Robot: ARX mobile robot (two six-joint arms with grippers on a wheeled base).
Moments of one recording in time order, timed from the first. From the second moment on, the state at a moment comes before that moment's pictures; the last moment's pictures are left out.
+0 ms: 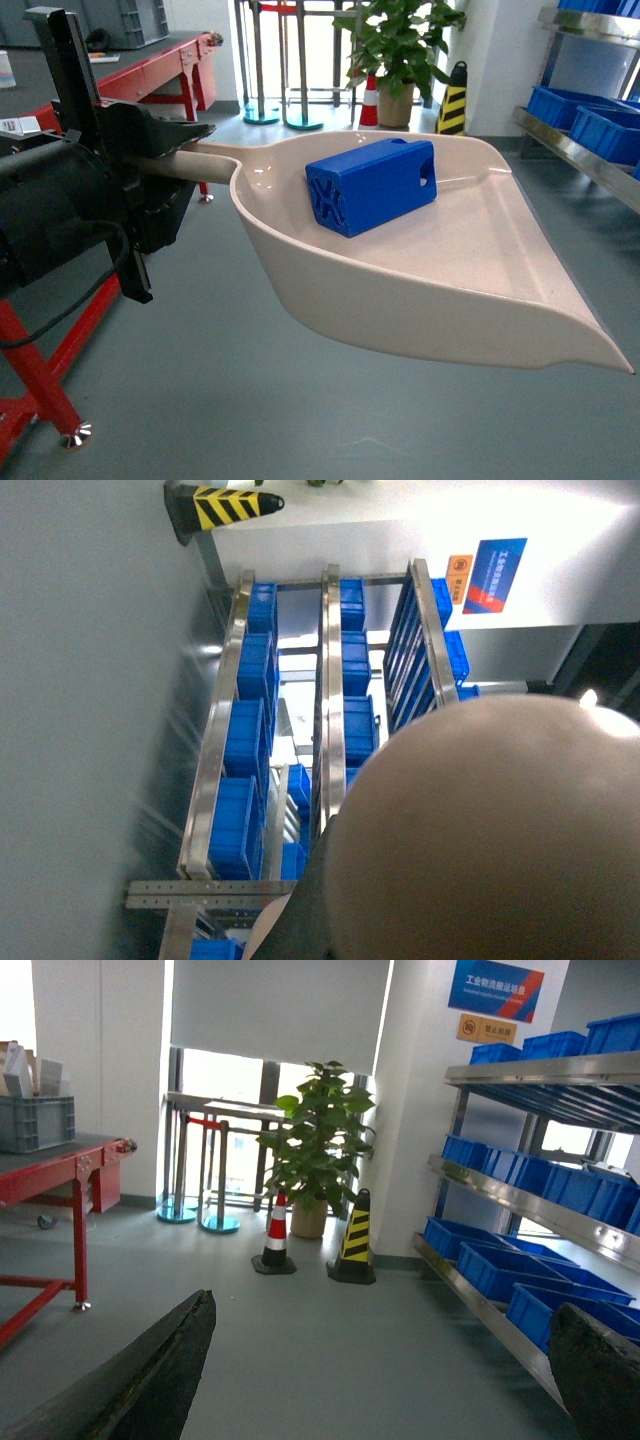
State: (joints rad) left arm -0.26 1.85 0.61 1.28 0.16 -1.55; right arm 0.31 0.95 0.51 0.73 0.43 -0.23
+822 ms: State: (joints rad) left arm -0.26 1.85 0.61 1.28 0.16 -1.55; right arm 0.31 0.95 0.51 0.72 0.43 -0.23
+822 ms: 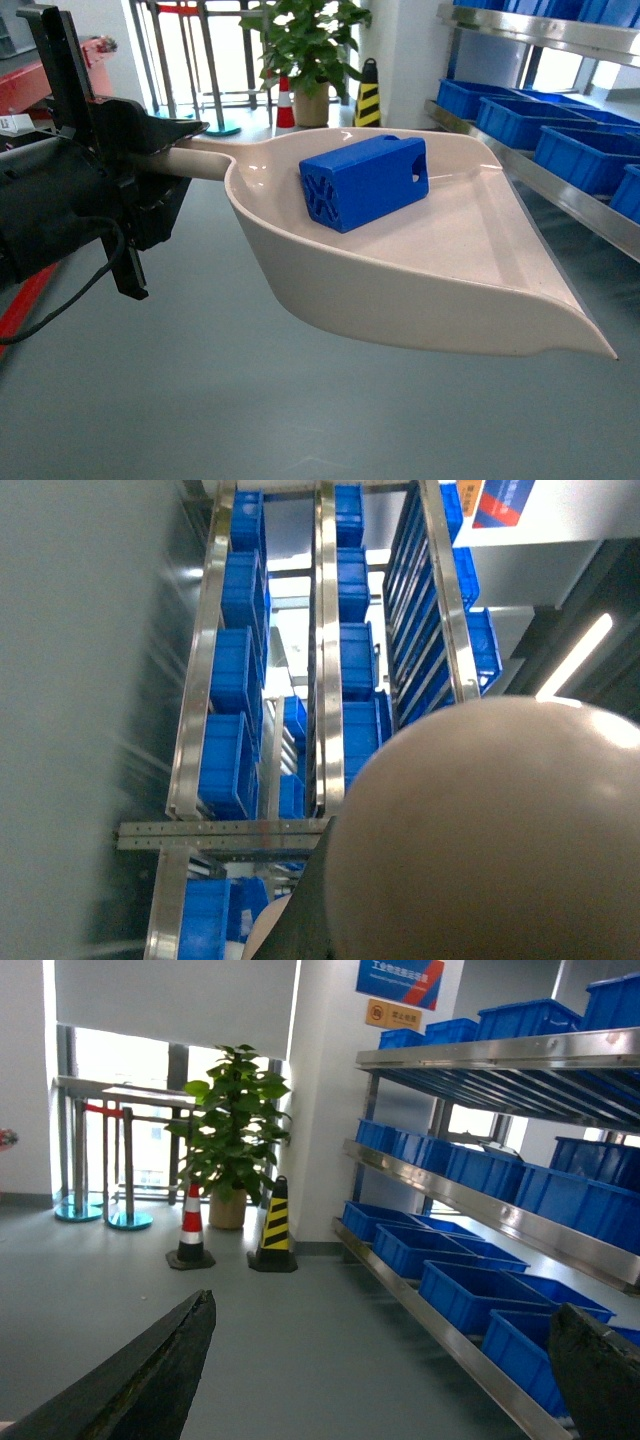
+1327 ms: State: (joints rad) left arm -0.26 1.85 0.61 1.28 0.16 -1.55; right arm 0.31 0.95 0.51 0.72 0.43 -0.23
